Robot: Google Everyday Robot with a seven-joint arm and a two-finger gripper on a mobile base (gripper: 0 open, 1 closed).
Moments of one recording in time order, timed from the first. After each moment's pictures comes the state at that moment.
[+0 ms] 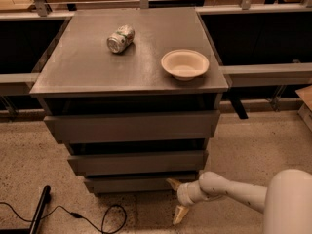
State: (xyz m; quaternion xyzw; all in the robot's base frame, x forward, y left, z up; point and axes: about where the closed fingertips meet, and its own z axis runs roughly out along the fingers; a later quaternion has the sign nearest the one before) arm 0.506 -0.071 0.241 -0.72 0.60 0.19 0.30
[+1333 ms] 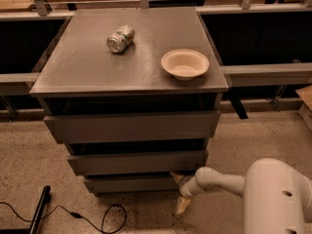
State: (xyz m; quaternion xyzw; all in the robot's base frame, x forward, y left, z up) arm 0.562 -0.097 0.205 -0.74 0.60 0.11 0.27
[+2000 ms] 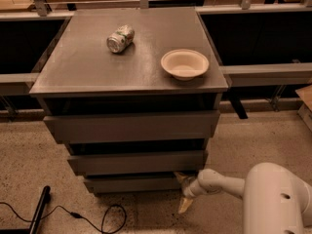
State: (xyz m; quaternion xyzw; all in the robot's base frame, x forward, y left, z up) arm 0.573 -0.110 0.188 -0.72 0.62 0.10 0.28
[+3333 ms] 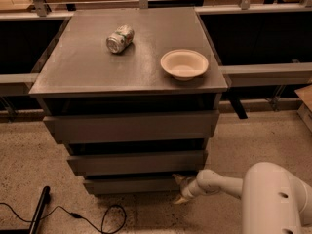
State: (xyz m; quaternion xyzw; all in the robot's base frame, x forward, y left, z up) arm 0.567 -0.103 0.183 -0.71 0.64 0.11 0.27
